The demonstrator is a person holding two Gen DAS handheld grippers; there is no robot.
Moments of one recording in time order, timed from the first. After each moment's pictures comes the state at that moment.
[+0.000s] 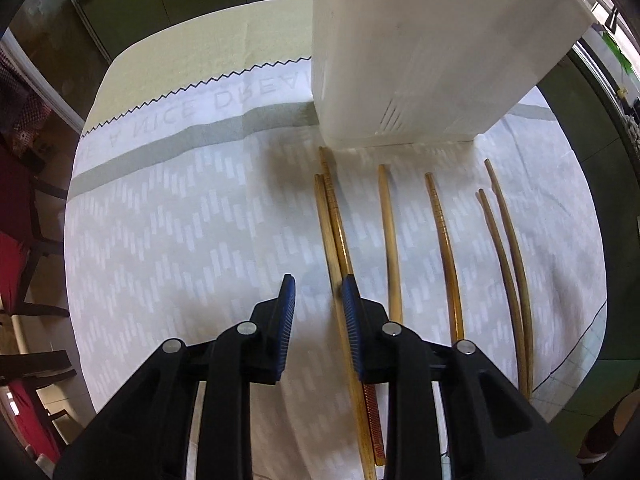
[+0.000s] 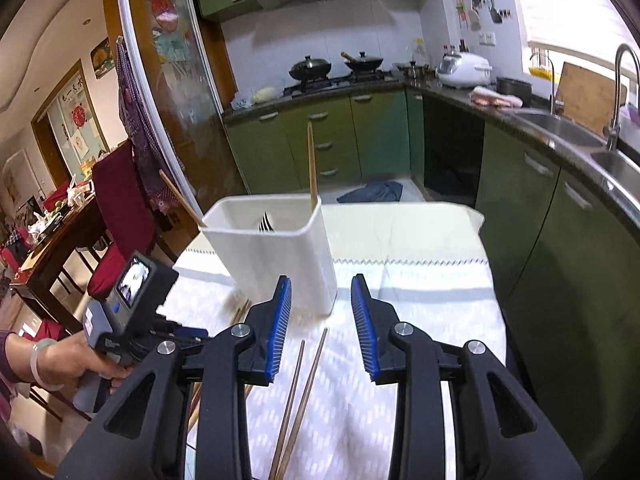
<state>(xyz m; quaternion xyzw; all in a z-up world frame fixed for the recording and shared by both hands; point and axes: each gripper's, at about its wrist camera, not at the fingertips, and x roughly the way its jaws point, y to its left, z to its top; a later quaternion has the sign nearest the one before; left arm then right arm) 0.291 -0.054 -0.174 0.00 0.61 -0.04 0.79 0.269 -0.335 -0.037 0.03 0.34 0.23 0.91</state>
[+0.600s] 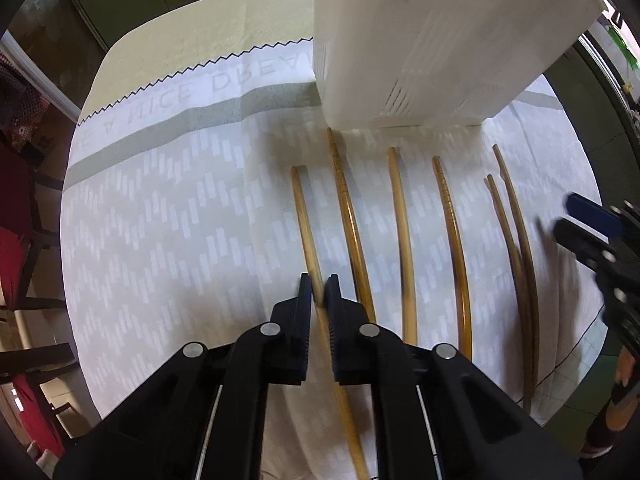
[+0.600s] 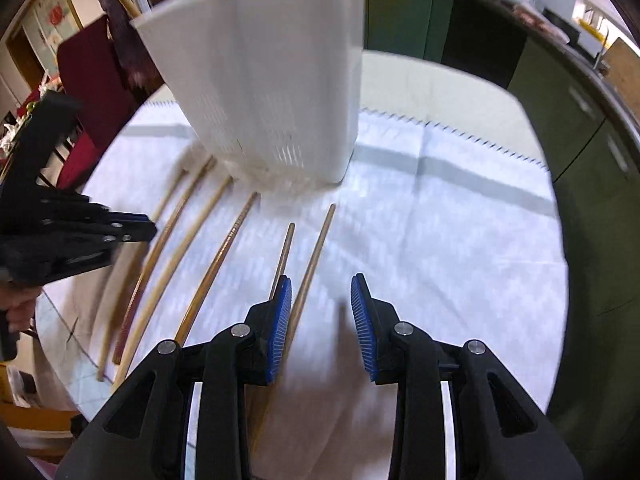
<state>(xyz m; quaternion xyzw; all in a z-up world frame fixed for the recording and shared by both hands) 0.297 -0.074 -0.185 0.01 0.63 -0.03 0.77 0.317 -0.261 -0.169 -0.09 0.53 0.22 0.82</state>
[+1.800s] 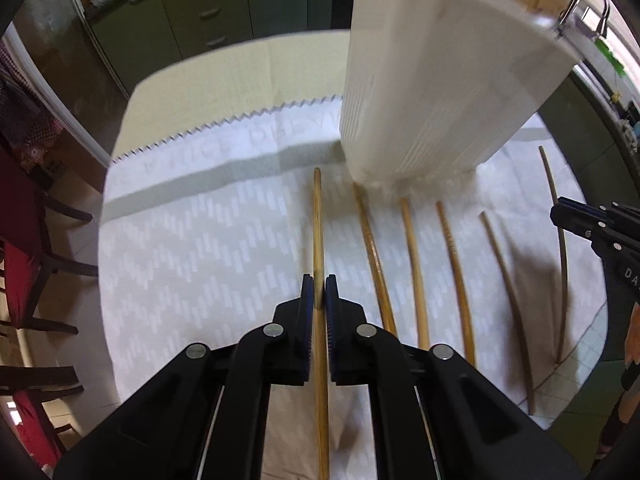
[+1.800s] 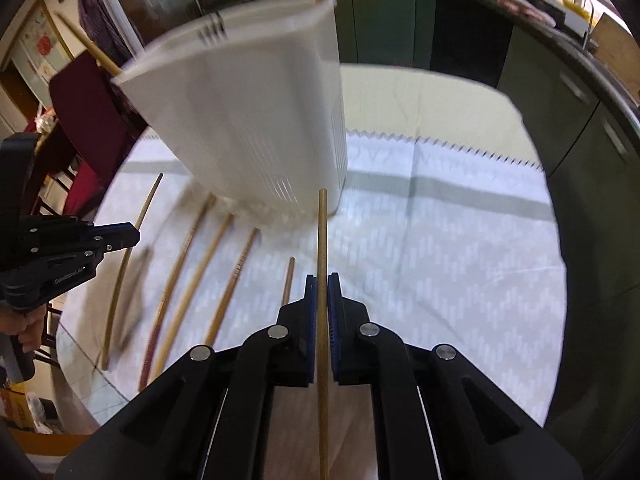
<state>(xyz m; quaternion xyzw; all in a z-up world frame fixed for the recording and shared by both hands) 0.302 -0.027 -0.143 0.01 0.57 -0.04 0.82 0.336 -0.246 -0.148 -0.04 0.51 0.21 0.83</state>
